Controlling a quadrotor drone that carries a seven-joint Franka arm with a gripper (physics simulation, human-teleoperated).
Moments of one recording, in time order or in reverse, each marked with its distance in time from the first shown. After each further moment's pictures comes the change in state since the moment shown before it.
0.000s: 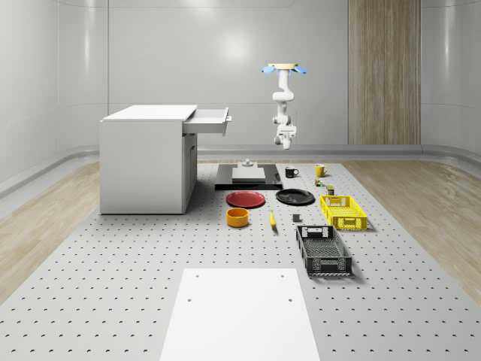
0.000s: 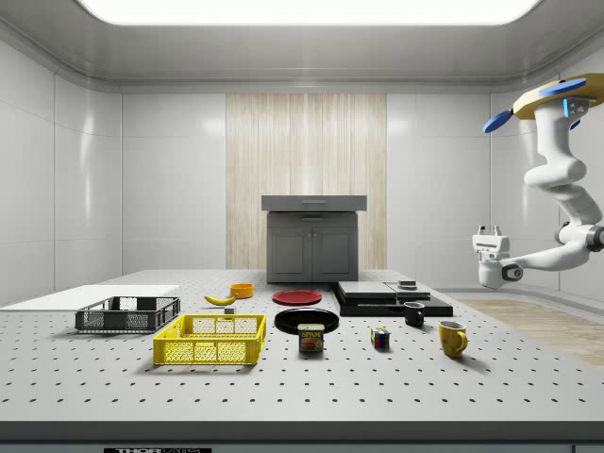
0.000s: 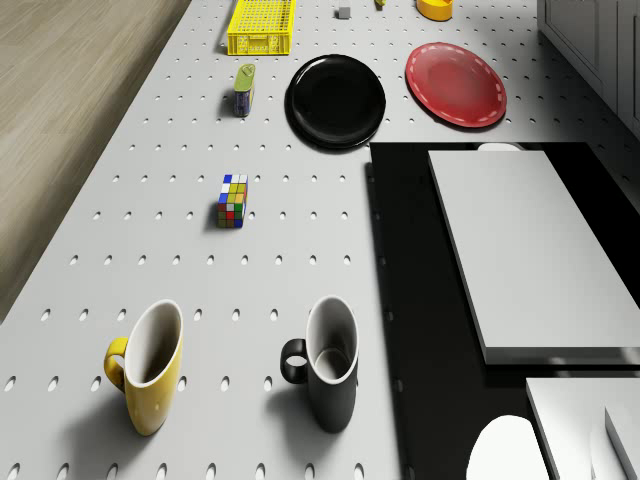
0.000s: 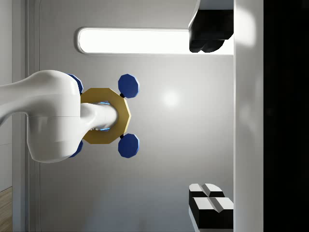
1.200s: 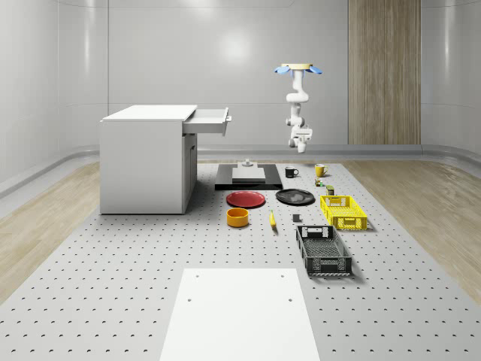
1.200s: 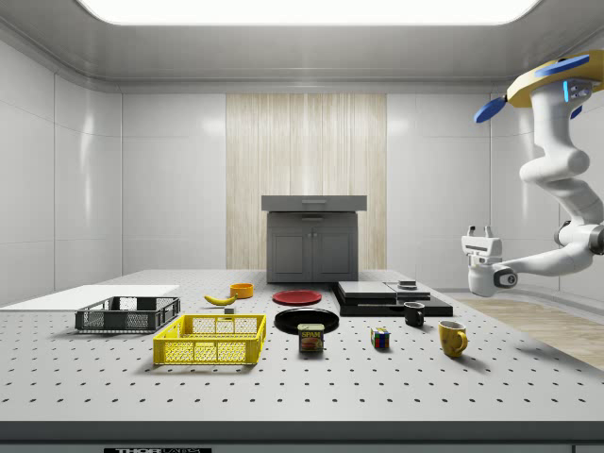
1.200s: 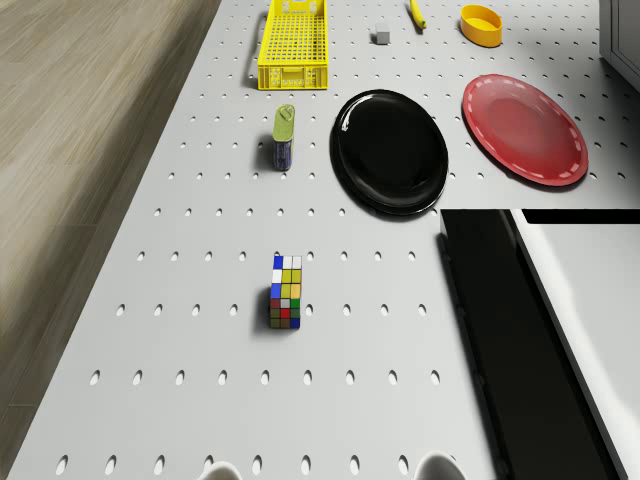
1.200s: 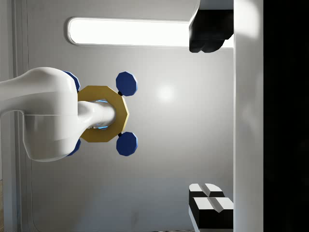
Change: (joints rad) arm -0.005 -0.012 0.013 -0.011 -0.016 0.017 0.001
